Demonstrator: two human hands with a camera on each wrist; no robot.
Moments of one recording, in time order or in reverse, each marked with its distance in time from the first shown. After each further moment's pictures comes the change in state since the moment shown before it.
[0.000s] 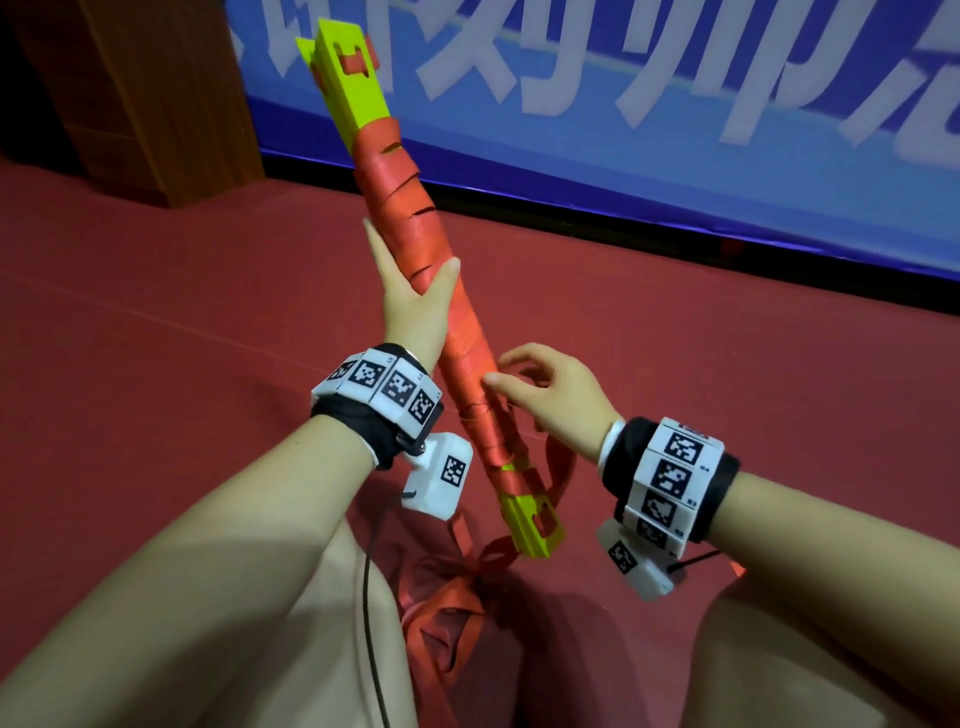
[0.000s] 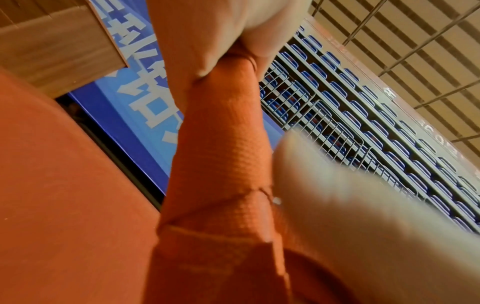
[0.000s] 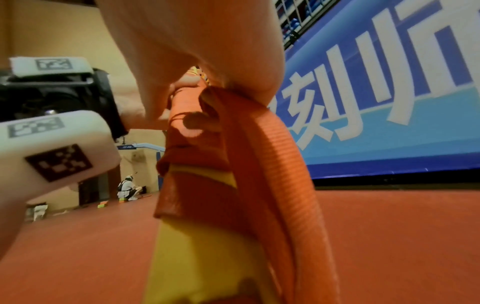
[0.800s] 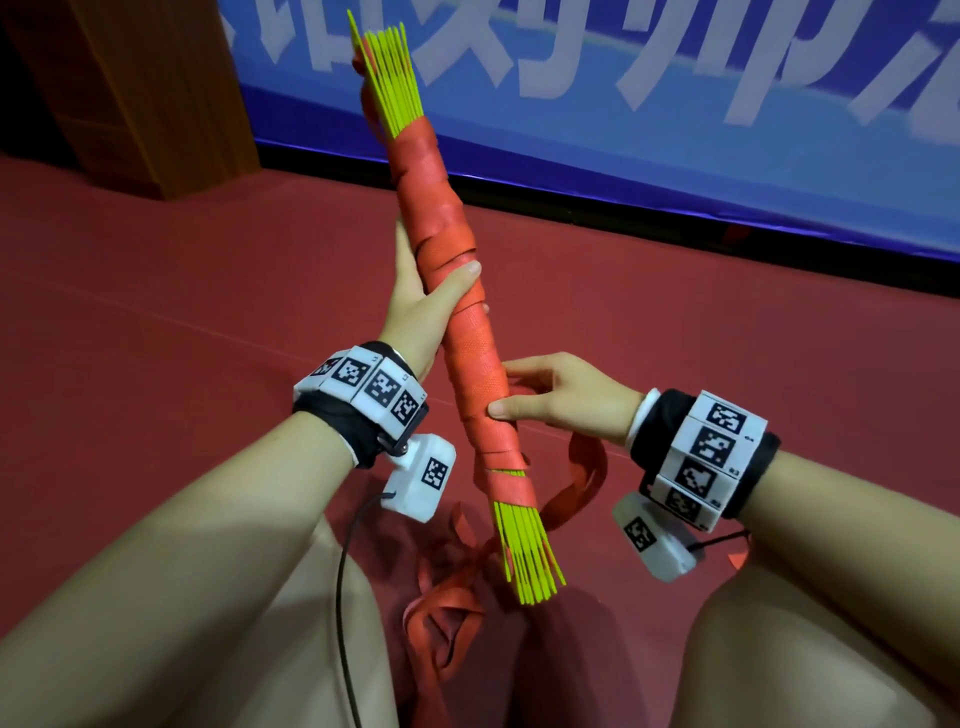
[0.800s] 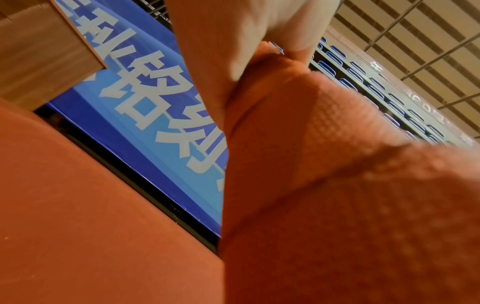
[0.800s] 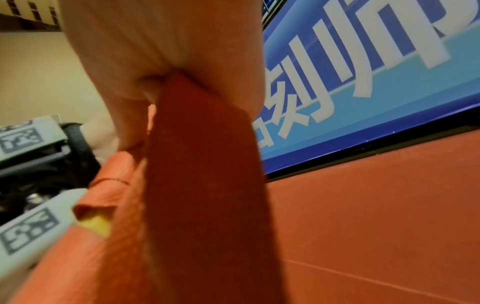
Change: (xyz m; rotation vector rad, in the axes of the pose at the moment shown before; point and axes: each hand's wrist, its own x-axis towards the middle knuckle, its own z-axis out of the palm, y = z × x) left_hand -0.009 0.001 0.013 -0.150 -0.281 -0.080; right_hand 0.006 0.006 -0.031 0.188 -0.447 -0.001
